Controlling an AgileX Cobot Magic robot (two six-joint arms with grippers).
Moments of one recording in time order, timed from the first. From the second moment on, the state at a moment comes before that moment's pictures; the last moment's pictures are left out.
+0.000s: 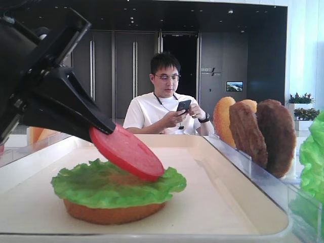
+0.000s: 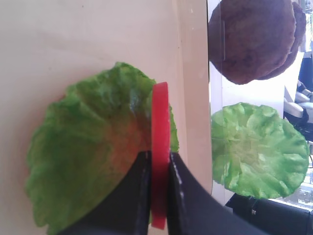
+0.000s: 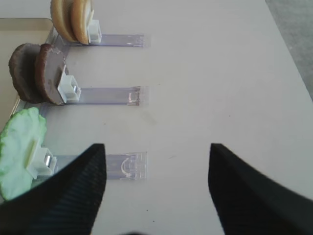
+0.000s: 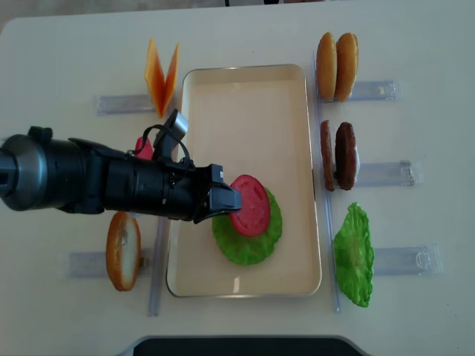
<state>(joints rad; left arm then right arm) -0.38 1.70 -0.61 -1.64 0.68 1.06 0.06 -0.01 -0.50 0.02 1.14 -0.03</state>
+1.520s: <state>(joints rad) -0.38 1.70 -0.61 -1.50 0.68 0.88 0.06 -0.01 -0.50 0.02 1.14 -0.03</state>
